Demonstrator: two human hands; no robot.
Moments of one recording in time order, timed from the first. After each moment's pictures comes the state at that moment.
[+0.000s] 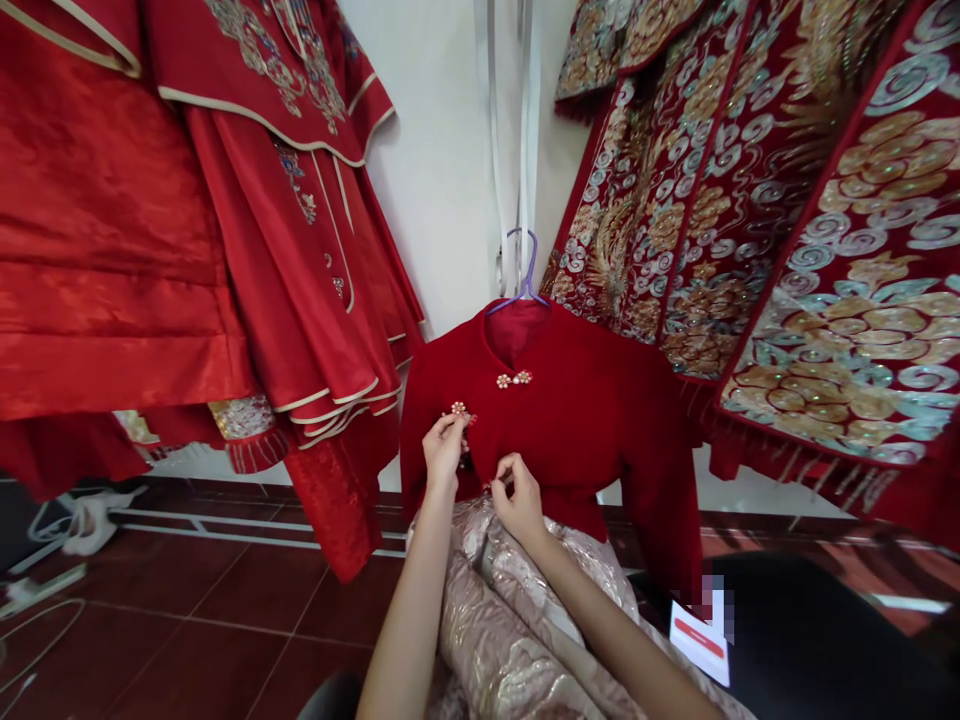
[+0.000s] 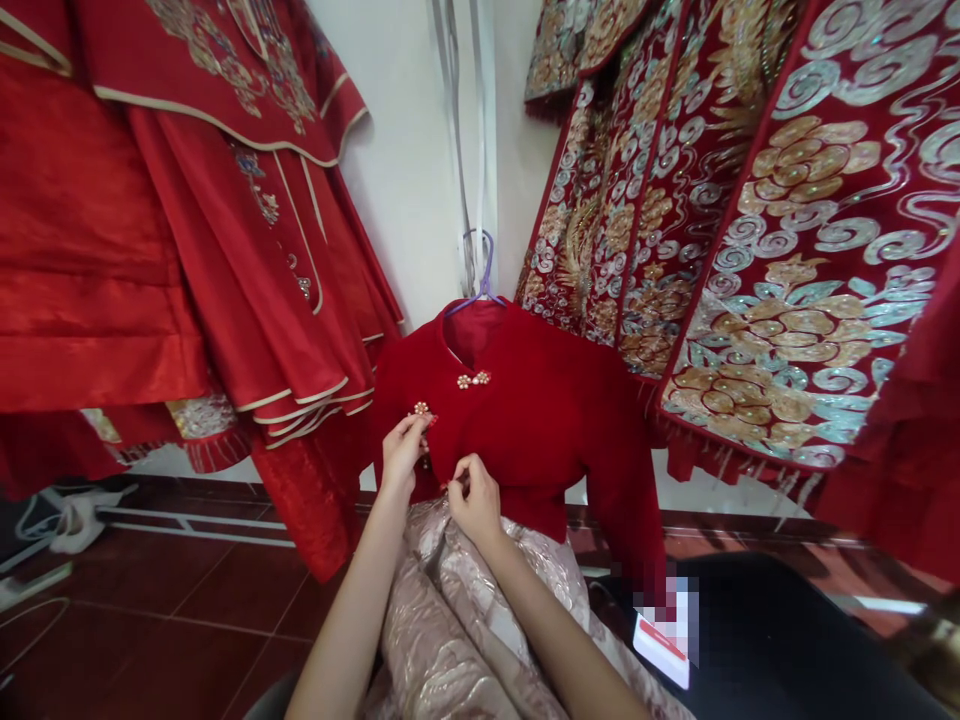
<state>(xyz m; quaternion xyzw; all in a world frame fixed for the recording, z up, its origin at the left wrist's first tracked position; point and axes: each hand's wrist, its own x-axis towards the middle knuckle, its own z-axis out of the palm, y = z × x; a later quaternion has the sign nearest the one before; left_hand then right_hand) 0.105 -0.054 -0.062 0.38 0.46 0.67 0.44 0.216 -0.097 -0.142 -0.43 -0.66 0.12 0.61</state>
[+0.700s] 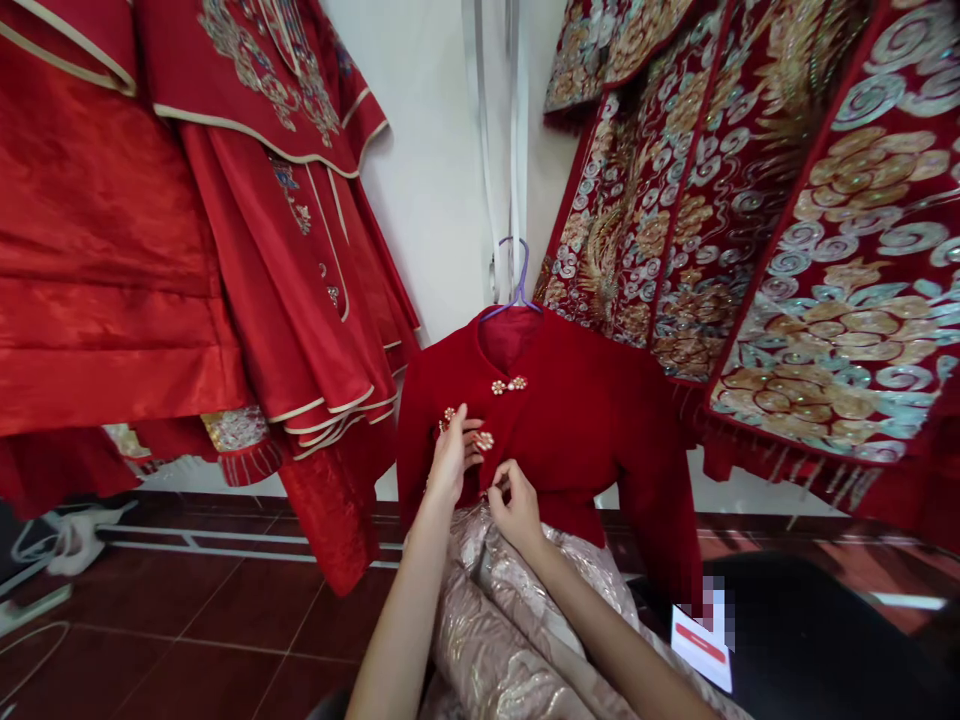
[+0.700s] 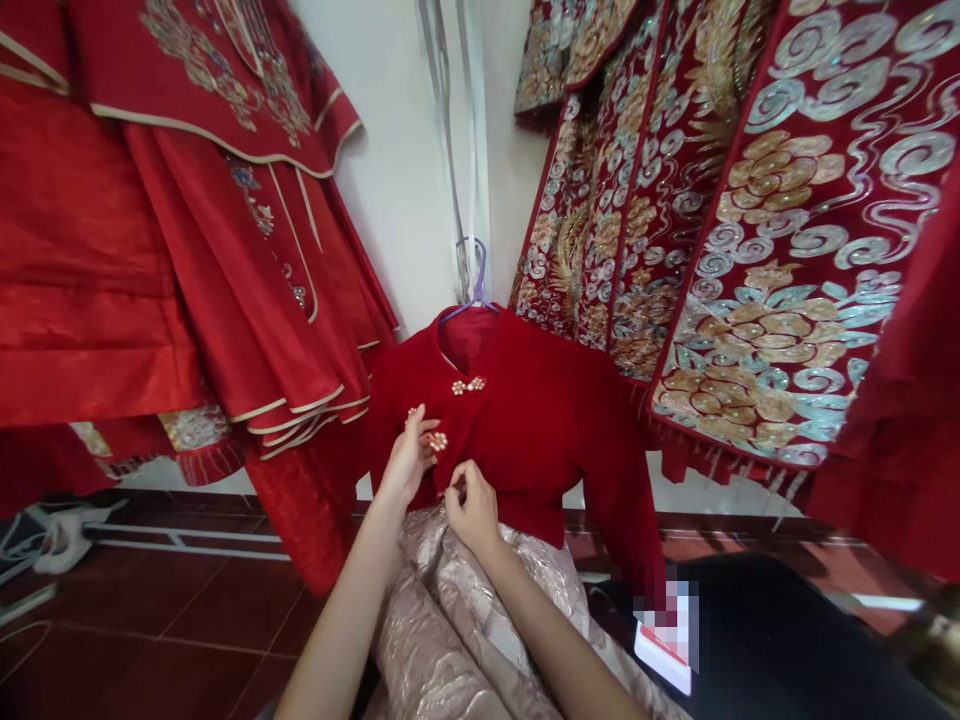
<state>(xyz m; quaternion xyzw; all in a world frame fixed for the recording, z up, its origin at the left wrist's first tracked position) 0.116 -0.070 -0.036 0.43 0.41 0.58 0.56 0.215 -0.095 -0.145 -0.43 -0.65 0.12 0.61</state>
